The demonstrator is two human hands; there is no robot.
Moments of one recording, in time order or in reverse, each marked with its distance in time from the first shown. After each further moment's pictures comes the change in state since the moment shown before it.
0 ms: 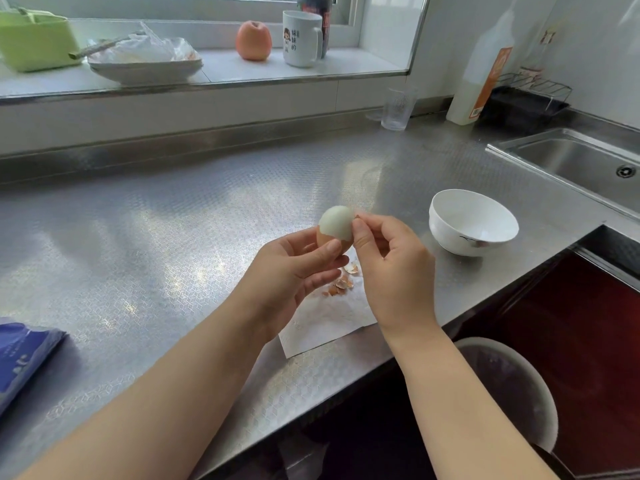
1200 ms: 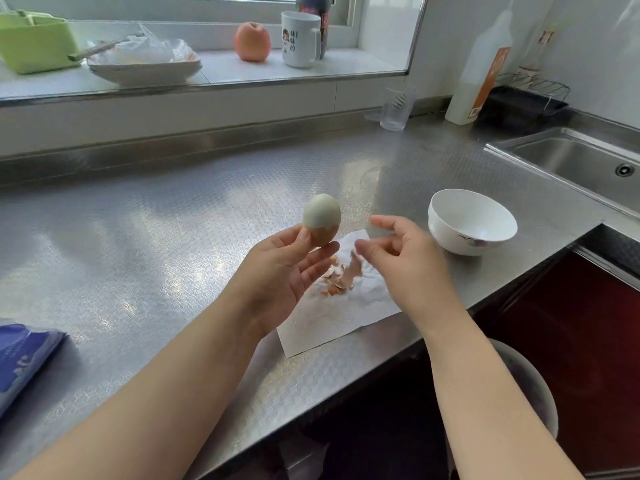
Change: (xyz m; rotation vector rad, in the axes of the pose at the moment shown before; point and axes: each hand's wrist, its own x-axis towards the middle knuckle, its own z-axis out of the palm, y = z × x) left_hand 0.000 0.006 -0.001 -0.204 0.080 -0.046; right_hand 0.013 0.014 -0.024 0.059 -0.308 0.315
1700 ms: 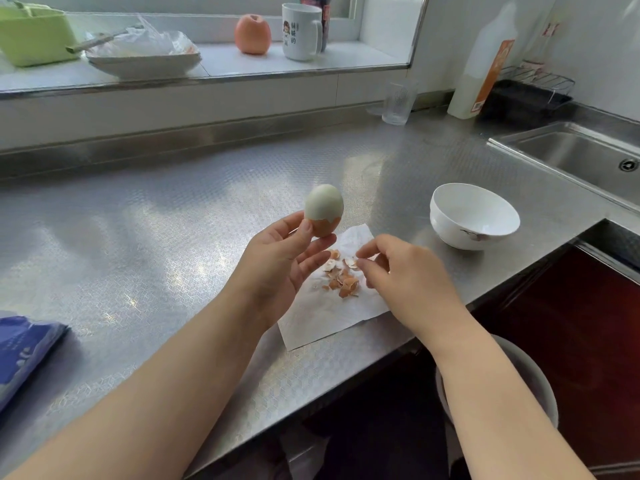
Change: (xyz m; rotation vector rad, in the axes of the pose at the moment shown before) left_hand 0.000 -0.001 0.001 0.048 0.056 0.066; right_hand -0.011 0.003 -0.002 -0.510 -0.112 -0.169
